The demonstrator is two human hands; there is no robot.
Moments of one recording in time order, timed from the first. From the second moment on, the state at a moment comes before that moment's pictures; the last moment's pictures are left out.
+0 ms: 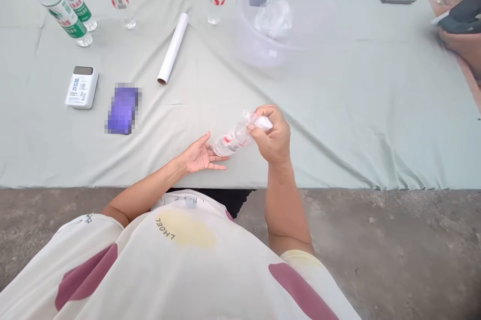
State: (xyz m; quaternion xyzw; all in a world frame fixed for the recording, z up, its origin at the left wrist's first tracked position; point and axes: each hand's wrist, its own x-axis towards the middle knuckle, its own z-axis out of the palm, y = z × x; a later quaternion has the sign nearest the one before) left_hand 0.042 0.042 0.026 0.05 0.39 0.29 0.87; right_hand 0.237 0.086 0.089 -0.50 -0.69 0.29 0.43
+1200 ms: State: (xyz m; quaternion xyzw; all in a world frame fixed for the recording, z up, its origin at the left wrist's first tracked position) left_hand 0.017 0.116 -0.029 0.12 0.23 0.45 0.86; right_hand 0.045 0.402 0.090 -0.53 -0.69 0.23 0.44
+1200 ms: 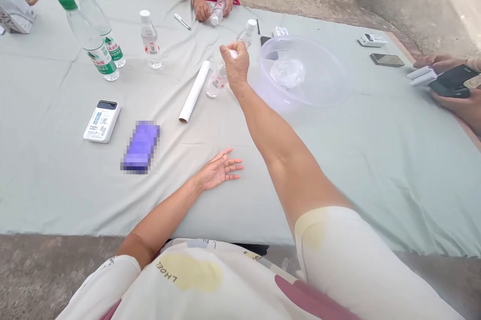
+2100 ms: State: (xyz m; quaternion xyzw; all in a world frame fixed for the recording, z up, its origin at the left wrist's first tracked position) left_hand 0.020 0.117 -0.025 0.12 0.24 0.43 0.86; right_hand 0.100 0.494 0.129 -0.61 -0.76 0.09 0.19
